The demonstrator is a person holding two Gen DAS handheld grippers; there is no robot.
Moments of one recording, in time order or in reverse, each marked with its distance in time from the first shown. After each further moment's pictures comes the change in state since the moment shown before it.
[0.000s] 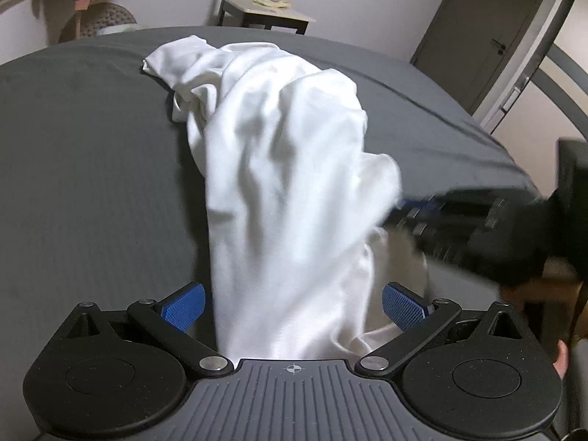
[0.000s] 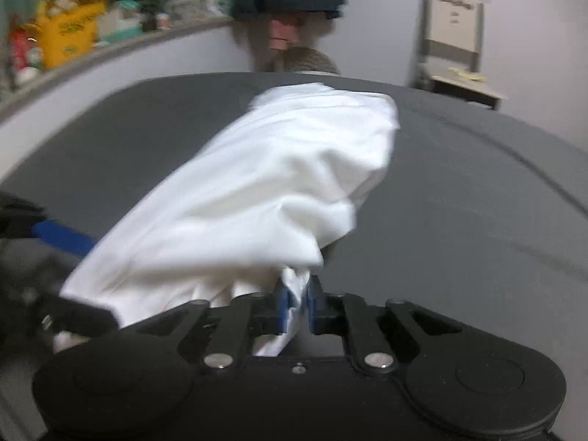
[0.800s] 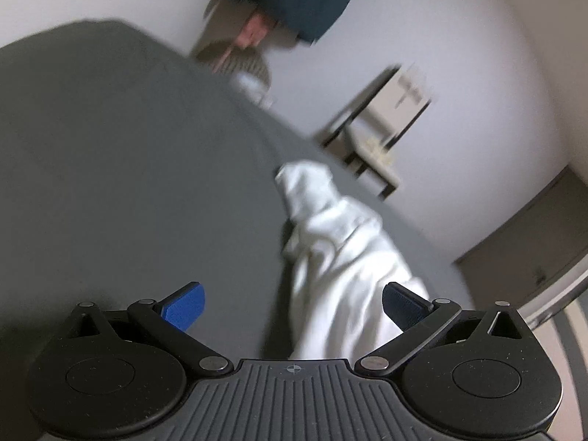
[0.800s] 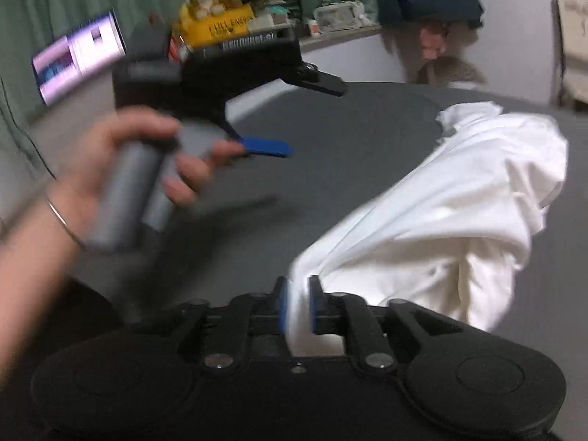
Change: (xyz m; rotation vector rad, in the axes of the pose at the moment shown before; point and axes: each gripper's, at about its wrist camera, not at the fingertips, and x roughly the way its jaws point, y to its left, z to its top) left arm -0.052 0.098 0.003 -0.599 -0.368 0.052; right arm -0.069 0.069 -0.035 -0.148 0.008 0.506
